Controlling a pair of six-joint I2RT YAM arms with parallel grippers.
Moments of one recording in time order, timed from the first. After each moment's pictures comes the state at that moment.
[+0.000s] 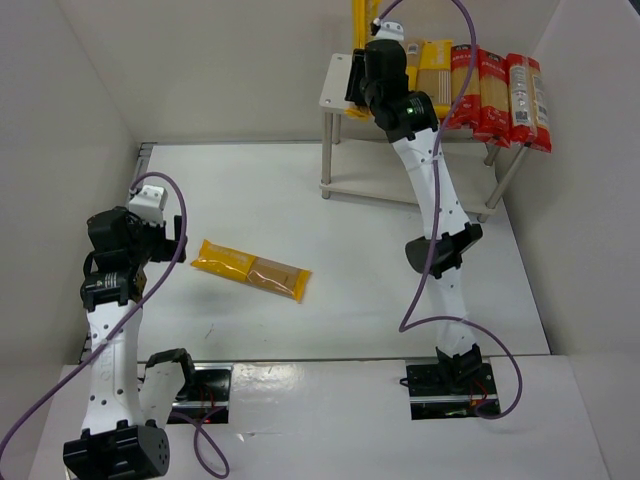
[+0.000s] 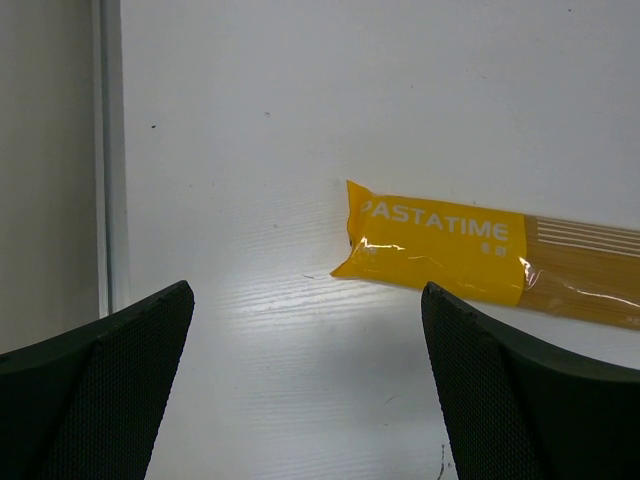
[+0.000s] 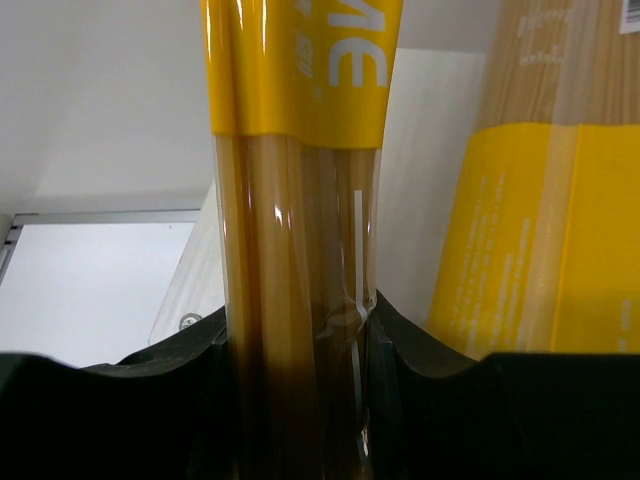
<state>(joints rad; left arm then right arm) 0.27 0.80 0.86 -0.56 0.25 0.26 0.44 2.29 2.93 -0.89 0.32 0.26</state>
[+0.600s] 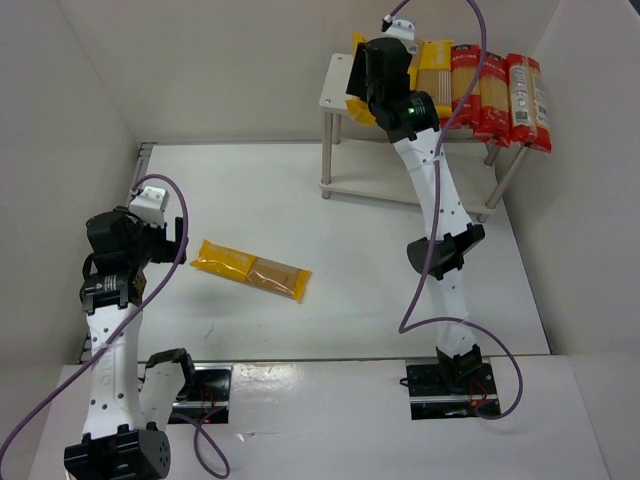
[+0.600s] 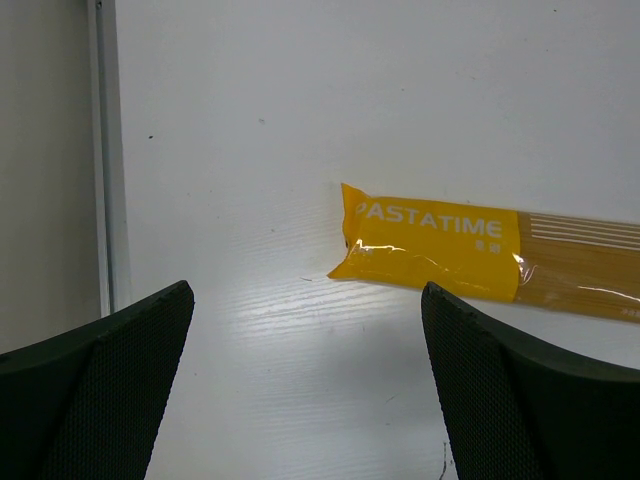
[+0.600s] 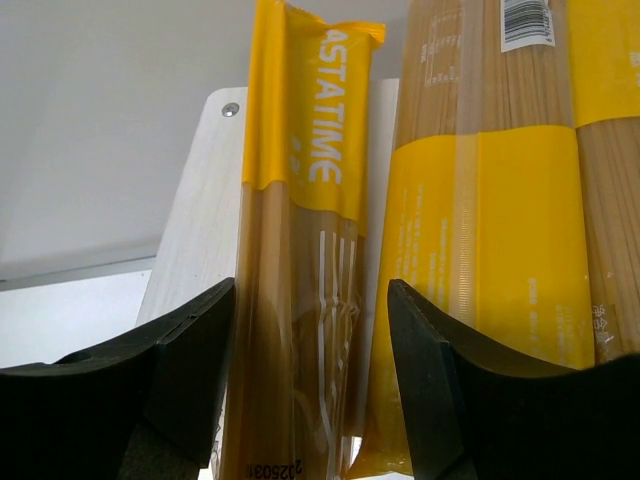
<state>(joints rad) 0.27 0.78 0.86 -0.57 0.27 0.28 0.44 2.27 2.90 -0.87 0.48 0.31</state>
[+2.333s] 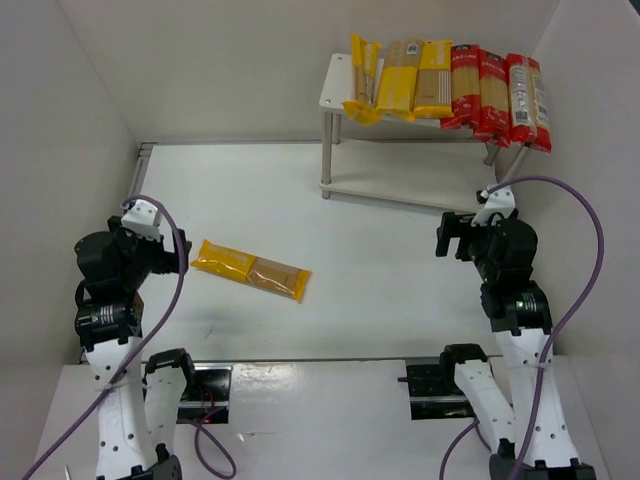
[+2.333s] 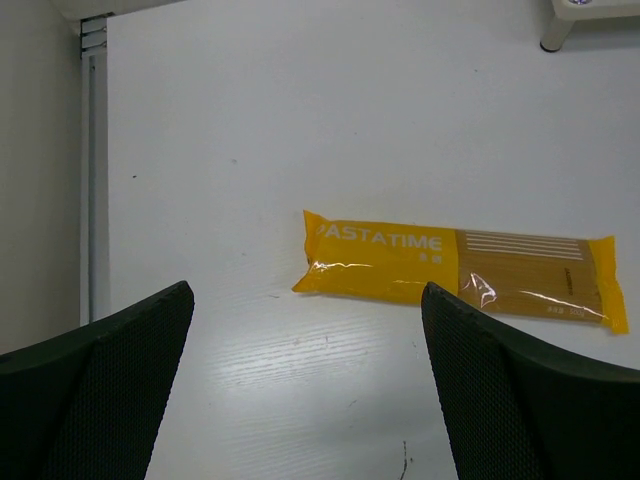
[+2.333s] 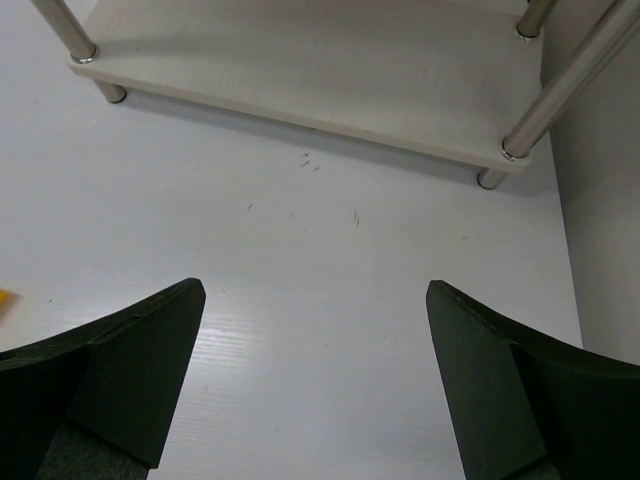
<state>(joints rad) 0.29 0.62 0.86 -0.62 0.38 0.23 0.03 0.65 0.88 -0.56 0.01 -0.02</state>
